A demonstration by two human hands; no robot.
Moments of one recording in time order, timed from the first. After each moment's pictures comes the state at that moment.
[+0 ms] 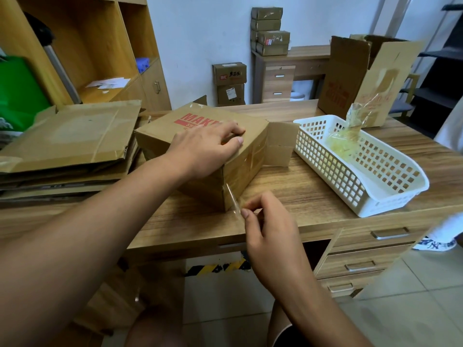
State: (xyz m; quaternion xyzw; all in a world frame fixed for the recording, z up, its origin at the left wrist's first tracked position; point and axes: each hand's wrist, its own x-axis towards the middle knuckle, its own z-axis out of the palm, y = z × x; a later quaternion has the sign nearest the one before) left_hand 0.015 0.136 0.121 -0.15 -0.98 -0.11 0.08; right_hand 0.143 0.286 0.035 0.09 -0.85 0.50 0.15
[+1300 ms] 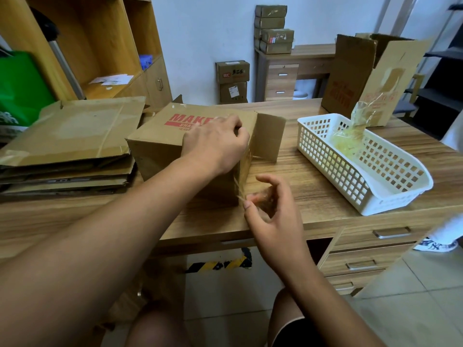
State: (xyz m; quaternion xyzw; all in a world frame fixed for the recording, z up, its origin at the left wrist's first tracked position) left_hand 0.029 0.165 0.123 -0.05 -0.98 -0.11 0.15; right_hand 0.128 0.286 0.023 0.09 -0.74 0.64 0.17
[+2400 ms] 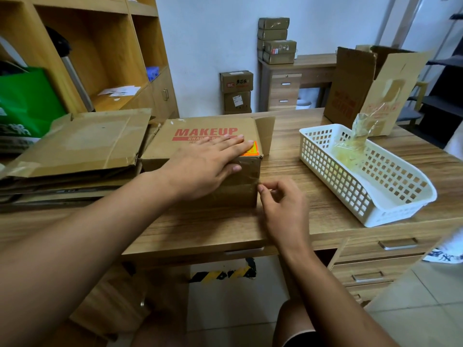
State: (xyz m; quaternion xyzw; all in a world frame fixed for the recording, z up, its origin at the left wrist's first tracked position) left_hand 0.029 0.114 0.114 -0.28 -0.95 0.02 0.10; right_hand 0.073 0.295 0.020 0.02 -0.81 0.52 0.27
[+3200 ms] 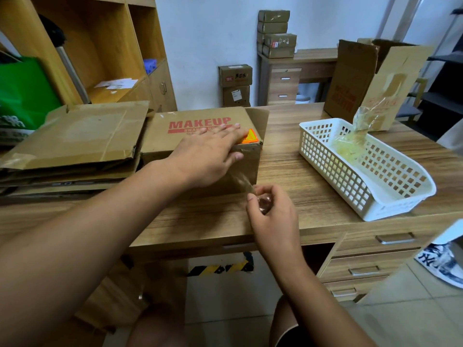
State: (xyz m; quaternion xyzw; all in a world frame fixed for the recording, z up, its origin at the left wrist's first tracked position) left_hand 0.022 0.129 0.116 -0.20 -0.98 -0.01 0.09; right_hand 0.105 0.277 0.017 0.02 -0.81 0.56 0.20
